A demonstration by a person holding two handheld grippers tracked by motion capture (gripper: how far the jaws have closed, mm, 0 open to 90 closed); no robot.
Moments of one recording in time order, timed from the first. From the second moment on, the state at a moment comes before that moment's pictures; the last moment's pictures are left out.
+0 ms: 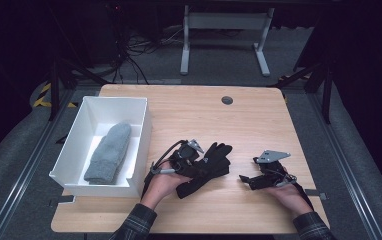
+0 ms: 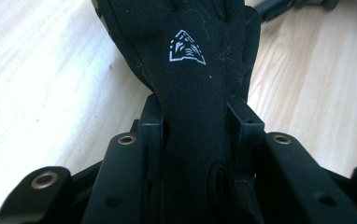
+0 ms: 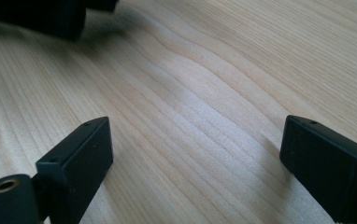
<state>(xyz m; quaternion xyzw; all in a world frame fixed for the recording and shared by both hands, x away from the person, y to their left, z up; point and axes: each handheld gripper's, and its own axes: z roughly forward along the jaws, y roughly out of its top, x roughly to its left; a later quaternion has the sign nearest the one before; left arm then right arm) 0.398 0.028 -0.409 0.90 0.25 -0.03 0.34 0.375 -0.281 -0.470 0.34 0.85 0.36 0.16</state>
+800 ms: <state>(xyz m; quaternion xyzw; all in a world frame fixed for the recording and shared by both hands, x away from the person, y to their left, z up) 0.398 0.070 -0.322 0.89 0.28 0.01 0.36 0.375 -0.281 -0.470 0.34 0.85 0.36 0.16</state>
